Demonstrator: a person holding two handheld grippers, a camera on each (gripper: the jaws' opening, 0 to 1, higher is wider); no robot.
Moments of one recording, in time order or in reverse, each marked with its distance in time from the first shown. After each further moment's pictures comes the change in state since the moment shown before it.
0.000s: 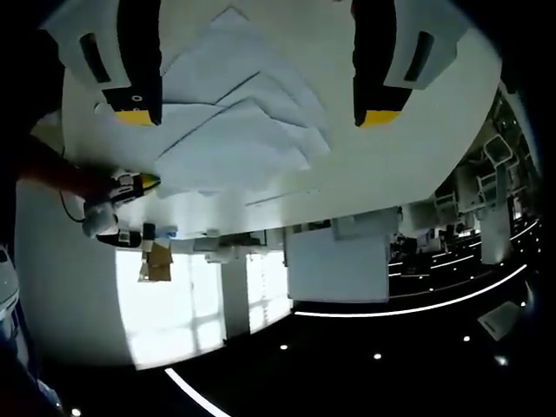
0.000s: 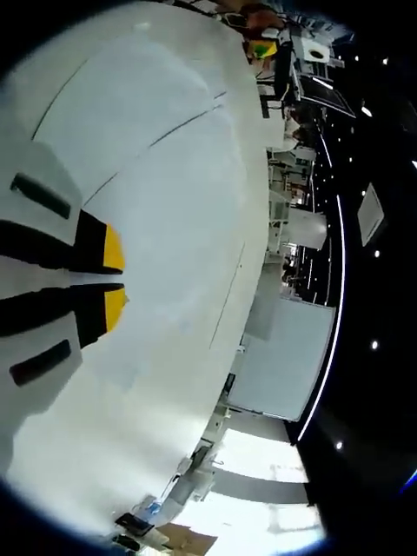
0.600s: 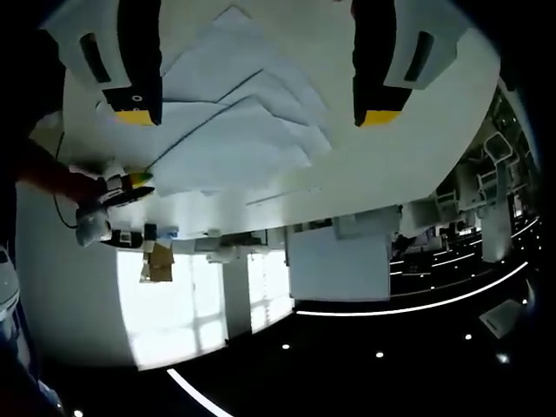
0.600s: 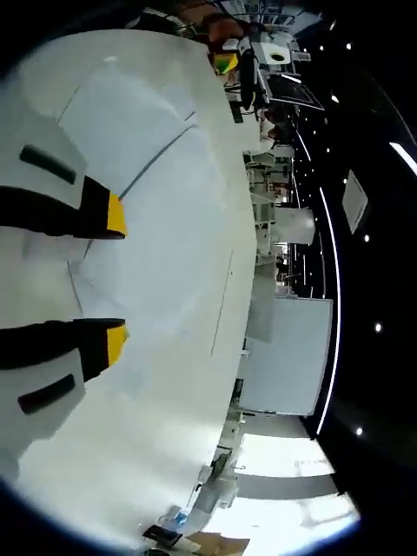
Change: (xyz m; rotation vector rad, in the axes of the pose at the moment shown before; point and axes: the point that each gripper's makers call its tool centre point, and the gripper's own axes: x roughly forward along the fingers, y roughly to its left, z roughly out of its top) left arm 0.001 -0.004 0.003 0.010 0.000 -0.007; right arm -0.021 0.012 0.008 0.069 -0.013 0.056
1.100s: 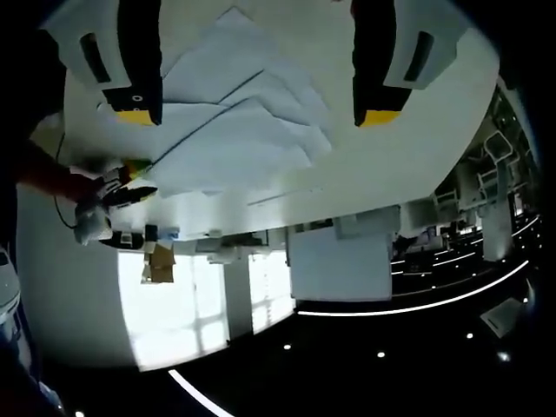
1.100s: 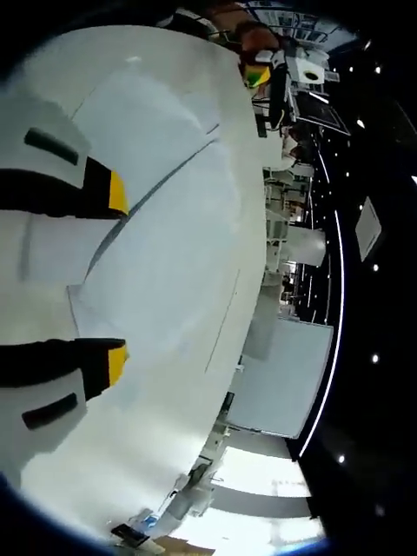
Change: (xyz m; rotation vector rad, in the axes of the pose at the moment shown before) left arm -0.003 0.001 -0.001 0.003 0.003 0.002; right arm 0.008 0.011 -0.003 -0.096 0.017 0.048
